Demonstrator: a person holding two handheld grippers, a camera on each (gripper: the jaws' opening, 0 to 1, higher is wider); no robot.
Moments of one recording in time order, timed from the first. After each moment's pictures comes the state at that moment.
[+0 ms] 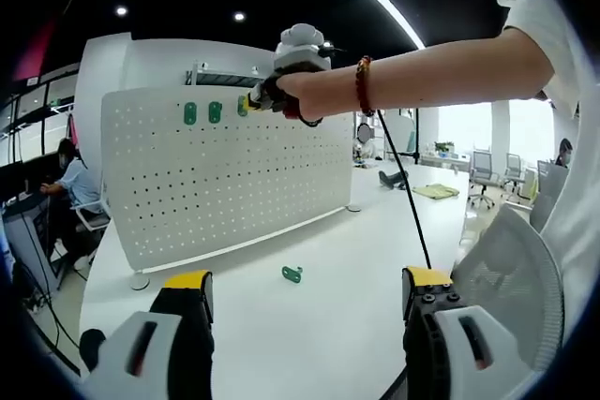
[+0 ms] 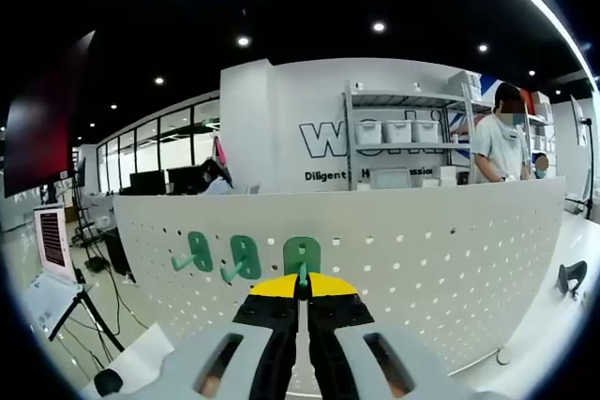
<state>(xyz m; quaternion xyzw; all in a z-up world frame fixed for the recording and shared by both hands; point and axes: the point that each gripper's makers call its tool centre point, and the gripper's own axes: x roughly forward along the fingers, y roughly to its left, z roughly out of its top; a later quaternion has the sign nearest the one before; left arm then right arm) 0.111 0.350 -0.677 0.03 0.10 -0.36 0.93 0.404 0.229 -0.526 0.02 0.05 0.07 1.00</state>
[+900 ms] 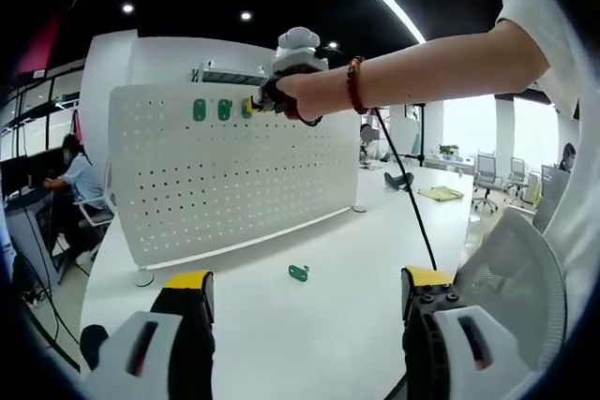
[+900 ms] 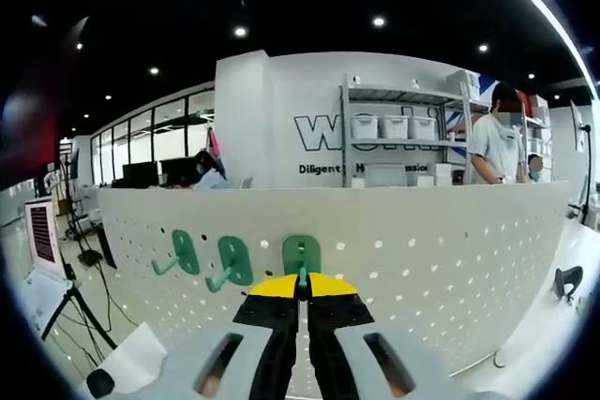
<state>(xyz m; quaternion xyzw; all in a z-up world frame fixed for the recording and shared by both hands) 0.117 0.359 -0.681 0.02 0.11 -0.35 0.93 0.427 0.230 -0.534 0.01 0.07 0.06 1.00</state>
